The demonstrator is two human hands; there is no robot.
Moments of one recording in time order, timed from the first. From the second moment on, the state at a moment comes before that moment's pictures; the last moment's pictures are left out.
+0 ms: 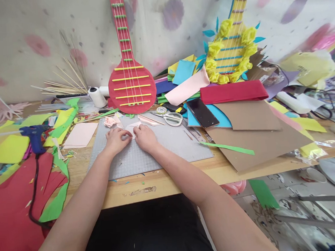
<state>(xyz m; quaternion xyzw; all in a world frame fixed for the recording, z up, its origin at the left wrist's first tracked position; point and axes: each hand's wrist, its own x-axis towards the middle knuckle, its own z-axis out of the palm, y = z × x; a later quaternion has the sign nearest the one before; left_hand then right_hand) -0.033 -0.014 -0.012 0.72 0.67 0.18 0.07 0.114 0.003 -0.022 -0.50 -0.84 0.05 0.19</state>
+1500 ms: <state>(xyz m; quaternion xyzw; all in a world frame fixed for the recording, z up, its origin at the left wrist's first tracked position) -0.043 -0.019 -0.014 0.78 0.57 0.22 0.14 0.139 0.013 -0.027 -0.49 -0.79 0.14 0.35</state>
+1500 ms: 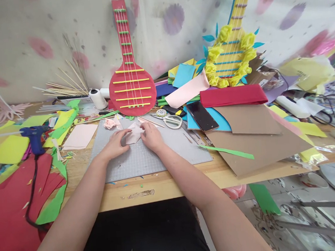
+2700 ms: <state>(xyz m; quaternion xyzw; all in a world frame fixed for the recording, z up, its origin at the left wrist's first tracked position) -0.040 -0.013 -0.017 0.83 0.50 0.20 0.13 0.135 0.013 -0.026 -0.46 -0.84 0.14 0.26</state>
